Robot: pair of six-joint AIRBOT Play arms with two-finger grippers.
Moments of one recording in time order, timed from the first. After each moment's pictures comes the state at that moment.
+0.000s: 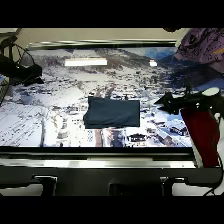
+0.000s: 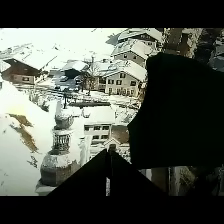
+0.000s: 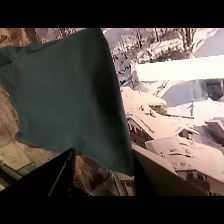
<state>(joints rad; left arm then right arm) 0.02 -1.51 1.91 1.35 -1.62 -1.75 -0.29 -1.55 1.16 -0.68 1.27 1.32</state>
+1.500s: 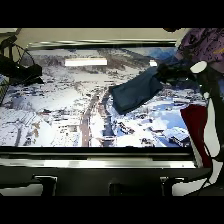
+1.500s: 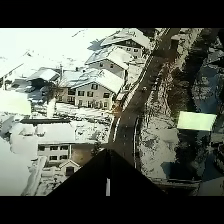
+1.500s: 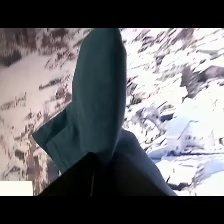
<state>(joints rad) 0.02 -1.51 1.91 1.35 -1.62 -1.77 -0.13 -1.70 1.69 -0.93 0.95 1.64</state>
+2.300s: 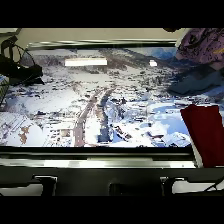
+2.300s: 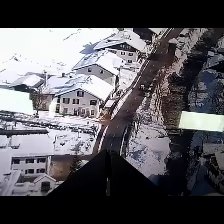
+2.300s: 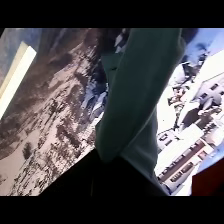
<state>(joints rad) 0.02 -1.52 1.91 1.35 -1.62 -1.76 -0.49 -1.59 1.86 -1.37 1.10 2.12</state>
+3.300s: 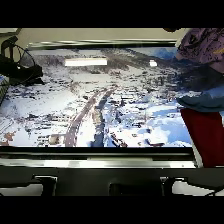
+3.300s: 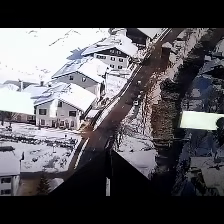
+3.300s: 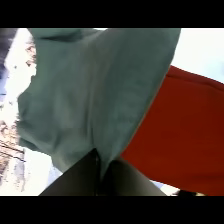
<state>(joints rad) 0.02 -1.52 1.91 1.36 -1.62 -1.76 -0.49 -1.48 1.86 -1.75 1.60 2.32</state>
